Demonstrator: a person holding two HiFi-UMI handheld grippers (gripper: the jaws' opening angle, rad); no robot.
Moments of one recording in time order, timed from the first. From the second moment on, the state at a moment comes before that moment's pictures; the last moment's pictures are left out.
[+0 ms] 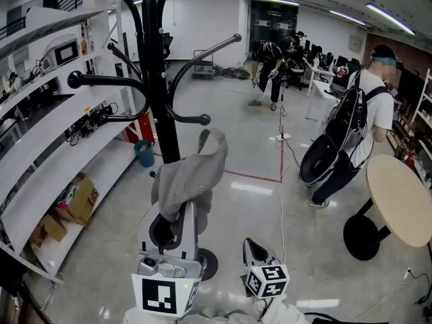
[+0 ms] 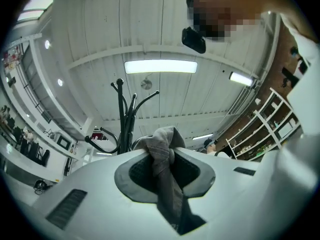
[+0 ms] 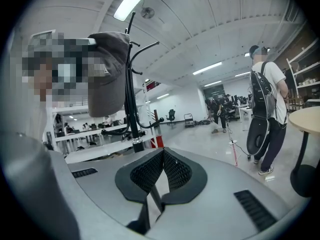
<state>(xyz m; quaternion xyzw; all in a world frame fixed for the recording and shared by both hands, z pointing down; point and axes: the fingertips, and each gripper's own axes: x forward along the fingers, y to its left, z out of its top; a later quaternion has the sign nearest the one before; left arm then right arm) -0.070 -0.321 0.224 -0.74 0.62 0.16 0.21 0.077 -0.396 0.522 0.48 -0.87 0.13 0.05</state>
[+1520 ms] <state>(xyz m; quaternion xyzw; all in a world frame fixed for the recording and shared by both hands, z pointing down) -0.099 -0.398 0.233 -0.67 0.70 0.06 0.23 0.094 -0.406 0.520 0.50 -0.85 0.14 0.04</state>
